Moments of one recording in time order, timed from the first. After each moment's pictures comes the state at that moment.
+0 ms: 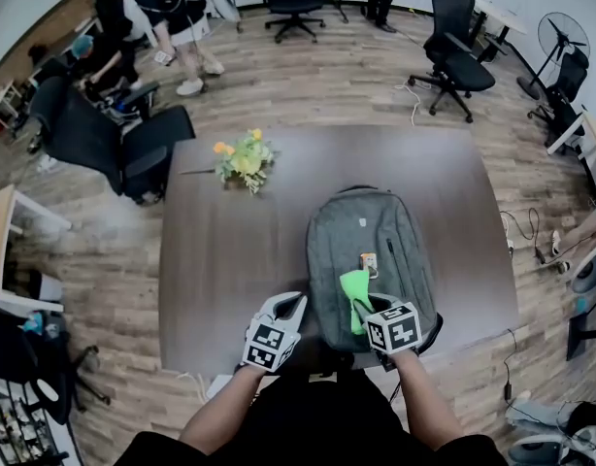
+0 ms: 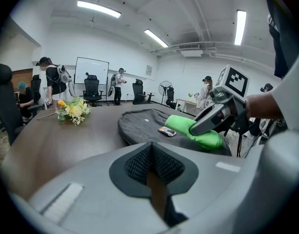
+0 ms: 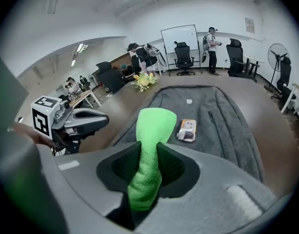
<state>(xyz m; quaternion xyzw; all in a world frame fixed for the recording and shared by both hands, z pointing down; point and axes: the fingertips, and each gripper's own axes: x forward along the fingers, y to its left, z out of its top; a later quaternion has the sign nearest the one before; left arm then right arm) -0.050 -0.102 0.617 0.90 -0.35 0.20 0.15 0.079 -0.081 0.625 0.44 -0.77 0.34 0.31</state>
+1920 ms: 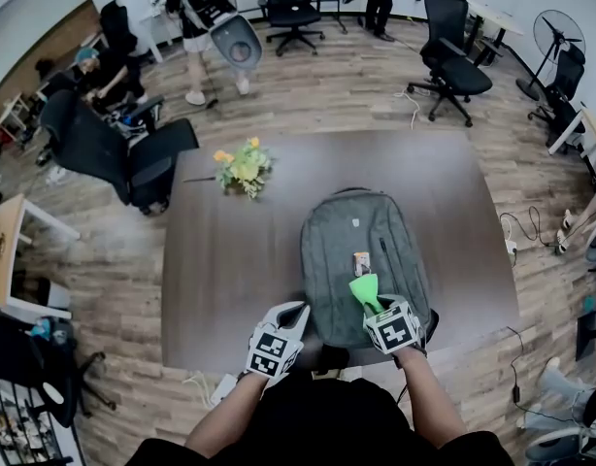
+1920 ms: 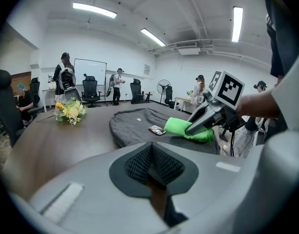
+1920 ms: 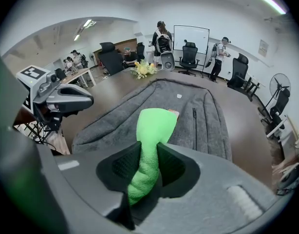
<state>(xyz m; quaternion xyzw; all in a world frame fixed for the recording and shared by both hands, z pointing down) -0.033 -0.072 0.615 0.90 -0.35 0.20 0.15 0.118 -0.066 0.644 0.45 -0.75 0.26 0.41</state>
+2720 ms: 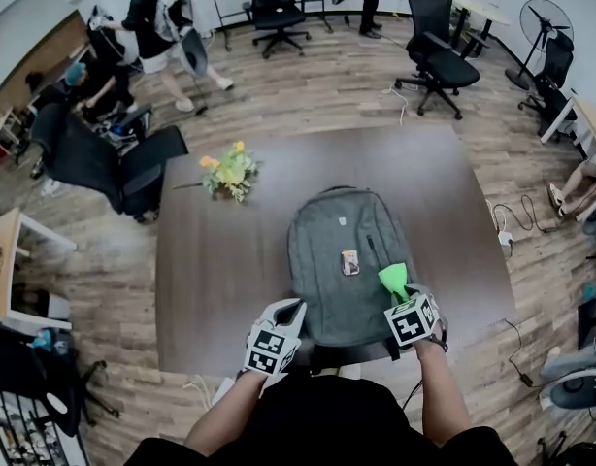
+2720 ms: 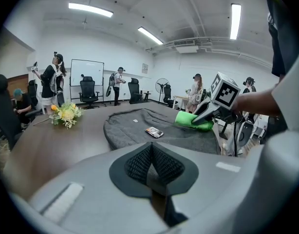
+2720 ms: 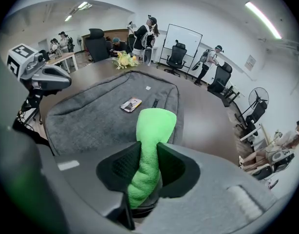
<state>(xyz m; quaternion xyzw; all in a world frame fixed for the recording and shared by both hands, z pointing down) -0.012 -0.077 0.612 0.90 -0.34 0.22 0.14 0.219 -0.069 0.635 0.51 -0.69 0.20 0.48</state>
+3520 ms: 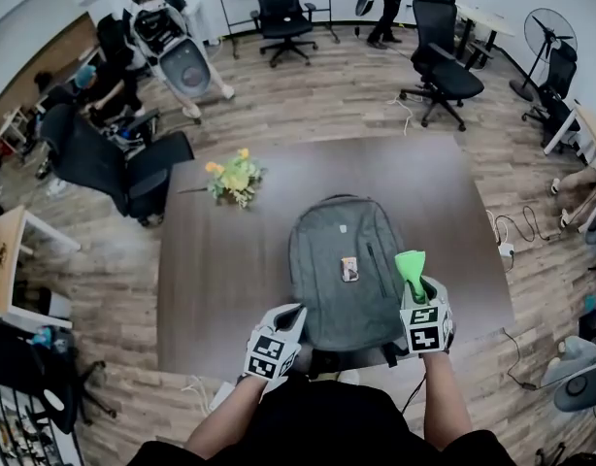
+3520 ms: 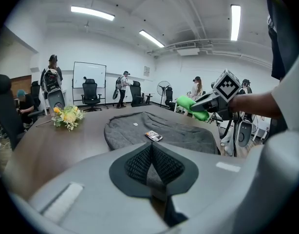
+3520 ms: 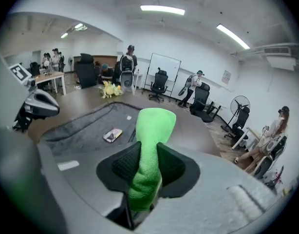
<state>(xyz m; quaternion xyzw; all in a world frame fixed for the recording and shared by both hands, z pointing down) -0.008 -0.074 0.600 0.90 -0.35 0.20 0.14 0.249 -0.096 0.562 0.62 -0.70 0.12 0.35</state>
